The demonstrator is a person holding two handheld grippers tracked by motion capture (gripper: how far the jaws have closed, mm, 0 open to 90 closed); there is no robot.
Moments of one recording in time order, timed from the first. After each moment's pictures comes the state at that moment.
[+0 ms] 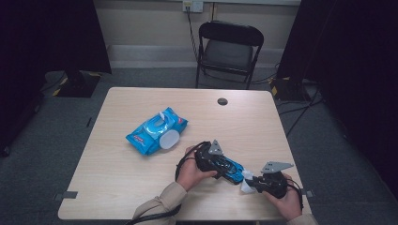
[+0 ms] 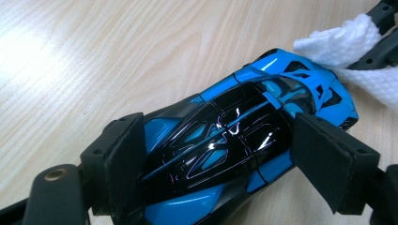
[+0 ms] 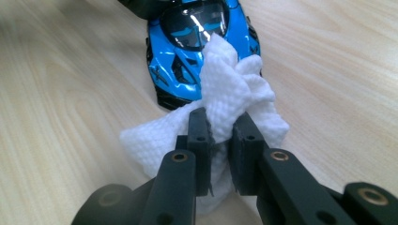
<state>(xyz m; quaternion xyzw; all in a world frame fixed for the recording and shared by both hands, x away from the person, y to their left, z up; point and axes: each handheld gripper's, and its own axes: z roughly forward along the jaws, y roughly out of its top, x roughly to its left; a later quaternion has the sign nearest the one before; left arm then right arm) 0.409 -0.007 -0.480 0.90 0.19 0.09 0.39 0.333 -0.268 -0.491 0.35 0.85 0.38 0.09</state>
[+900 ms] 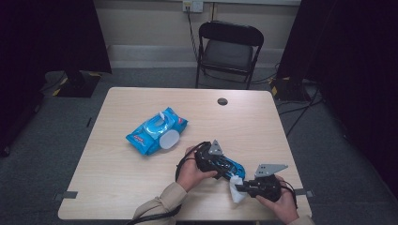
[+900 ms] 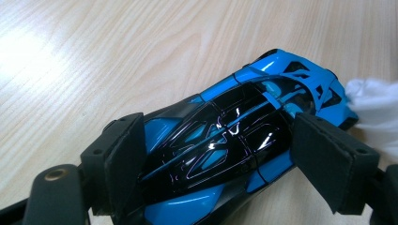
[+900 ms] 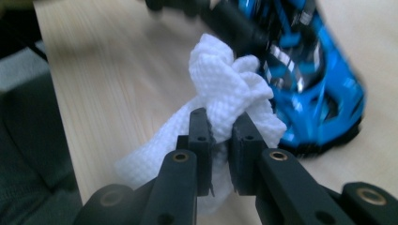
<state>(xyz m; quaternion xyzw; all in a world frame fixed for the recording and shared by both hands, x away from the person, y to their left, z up) 0.409 -0.008 -0.481 0.90 0.19 0.09 0.39 0.324 -0.244 -0.477 0.29 0.85 0.43 0.03</state>
